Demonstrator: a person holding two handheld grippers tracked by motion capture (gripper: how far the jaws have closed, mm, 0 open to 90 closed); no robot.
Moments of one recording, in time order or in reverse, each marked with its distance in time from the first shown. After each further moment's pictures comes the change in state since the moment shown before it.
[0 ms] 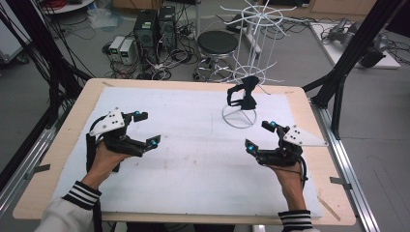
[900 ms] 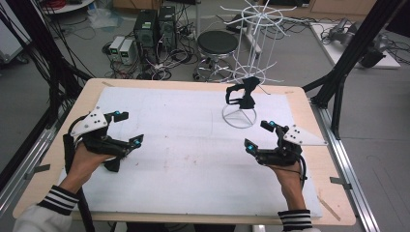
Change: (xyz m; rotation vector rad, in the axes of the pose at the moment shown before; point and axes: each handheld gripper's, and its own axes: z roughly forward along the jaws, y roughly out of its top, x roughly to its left) left arm 0.008 0.009 -0.043 0.102 0.117 0.021; right arm -0.001 0.000 0.002 -0.012 0.021 0.012
